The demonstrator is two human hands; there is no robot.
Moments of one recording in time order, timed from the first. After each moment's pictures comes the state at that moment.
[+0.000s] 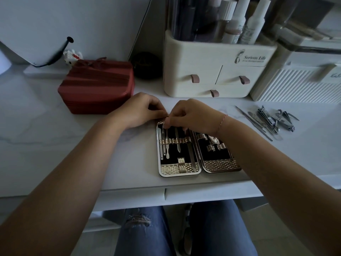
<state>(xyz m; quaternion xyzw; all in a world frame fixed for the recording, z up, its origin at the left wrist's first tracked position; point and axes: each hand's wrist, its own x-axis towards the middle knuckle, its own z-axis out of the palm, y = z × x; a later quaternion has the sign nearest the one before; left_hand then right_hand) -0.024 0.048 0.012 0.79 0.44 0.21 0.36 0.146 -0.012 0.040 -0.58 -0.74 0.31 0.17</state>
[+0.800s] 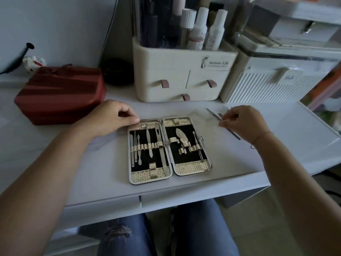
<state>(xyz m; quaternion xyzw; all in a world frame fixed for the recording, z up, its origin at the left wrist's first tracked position) -0.024 0.052 0.008 0.82 0.43 0.23 0.31 0.309 -0.061 0.025 -0.79 -0.57 0.05 0.22</state>
